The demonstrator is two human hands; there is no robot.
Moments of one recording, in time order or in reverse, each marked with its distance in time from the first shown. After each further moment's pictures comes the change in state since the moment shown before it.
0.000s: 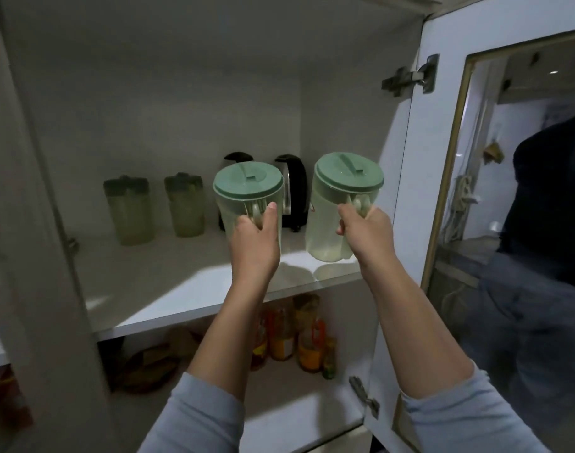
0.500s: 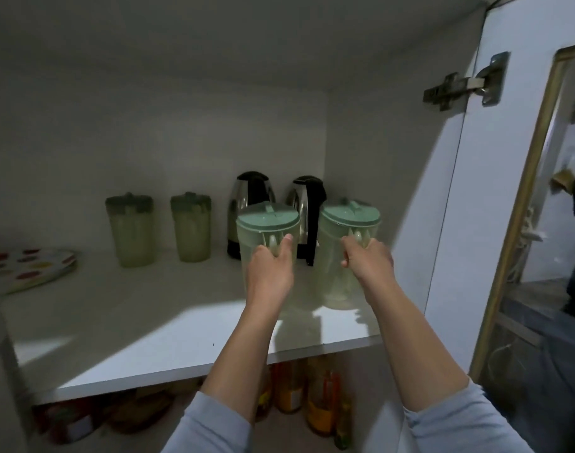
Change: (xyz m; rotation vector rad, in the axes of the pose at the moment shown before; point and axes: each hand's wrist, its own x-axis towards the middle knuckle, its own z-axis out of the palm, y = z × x) left_hand 0.087 -0.041 0.084 0.154 0.024 -0.141; right_hand 0.137 0.059 0.039 -0.131 -0.144 0.064
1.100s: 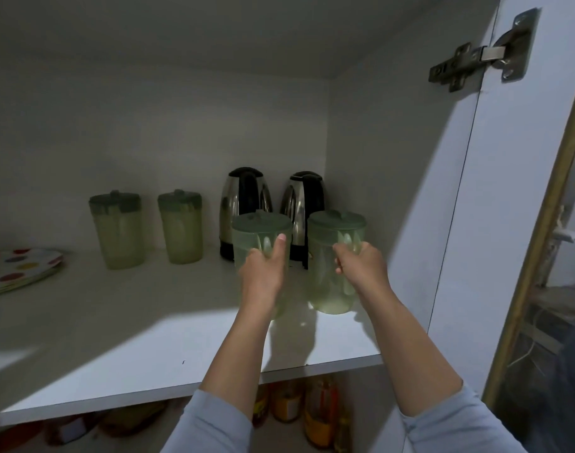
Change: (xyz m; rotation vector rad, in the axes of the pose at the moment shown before) left_hand 0.041 -0.016 0.051 -0.002 0.069 -0.081; right_hand 0.052 0.027 0.003 -0.049 -0.084 0.044
